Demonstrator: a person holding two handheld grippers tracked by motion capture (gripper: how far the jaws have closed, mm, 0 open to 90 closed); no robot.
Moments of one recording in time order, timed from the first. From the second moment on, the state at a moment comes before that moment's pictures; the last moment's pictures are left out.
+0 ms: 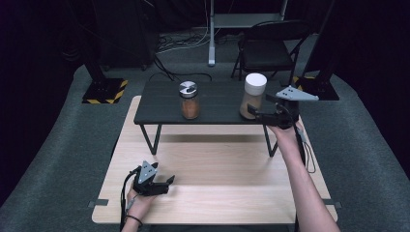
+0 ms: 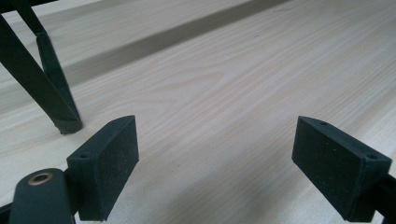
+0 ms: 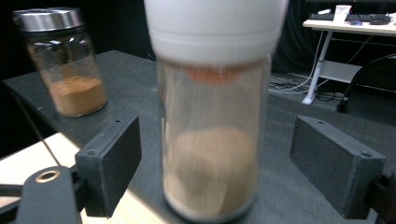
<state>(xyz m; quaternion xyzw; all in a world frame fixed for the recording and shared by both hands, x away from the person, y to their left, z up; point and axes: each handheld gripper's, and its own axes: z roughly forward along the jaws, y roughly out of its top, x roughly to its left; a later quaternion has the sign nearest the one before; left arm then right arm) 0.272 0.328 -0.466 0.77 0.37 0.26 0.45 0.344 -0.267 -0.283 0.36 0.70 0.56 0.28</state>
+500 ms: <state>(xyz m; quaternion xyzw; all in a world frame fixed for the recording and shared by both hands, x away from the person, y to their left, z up) 0.272 0.328 -0.466 0.77 0.37 0.26 0.45 0.296 -0.311 -0.352 0.33 0.70 0.58 0.26</state>
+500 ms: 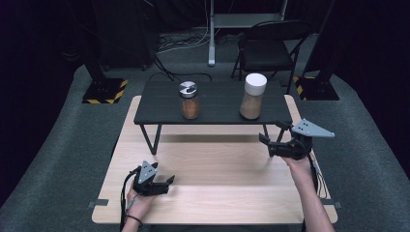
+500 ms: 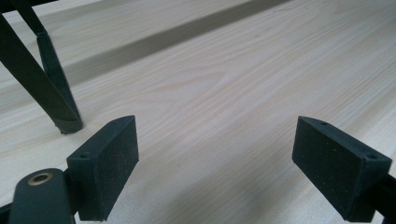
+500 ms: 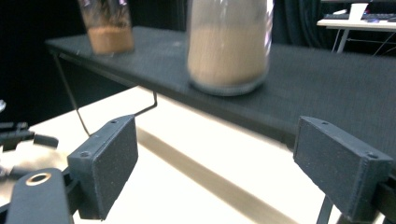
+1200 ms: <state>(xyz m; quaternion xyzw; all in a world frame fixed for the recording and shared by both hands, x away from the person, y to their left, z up) 0.273 0.330 -0.466 0.77 0.38 0.25 0.46 0.255 -0.328 -0.443 0.38 0.70 0.55 0.25</state>
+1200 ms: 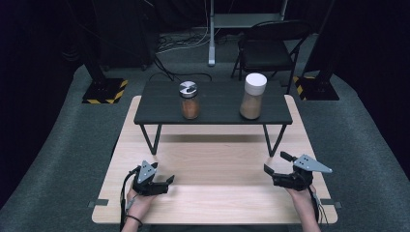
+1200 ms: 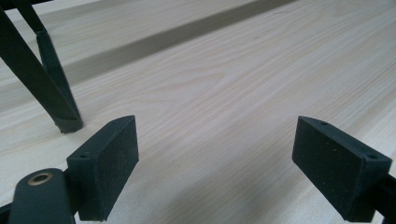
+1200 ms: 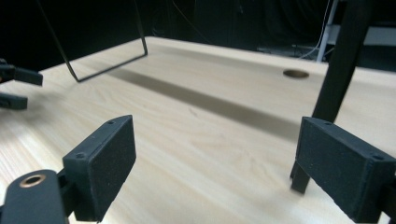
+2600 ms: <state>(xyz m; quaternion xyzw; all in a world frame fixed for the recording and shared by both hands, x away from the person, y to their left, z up) 0.271 0.331 -0.466 0.77 0.38 0.25 0.46 0.243 -0.336 -0.469 0.41 0.71 0.51 0.26</state>
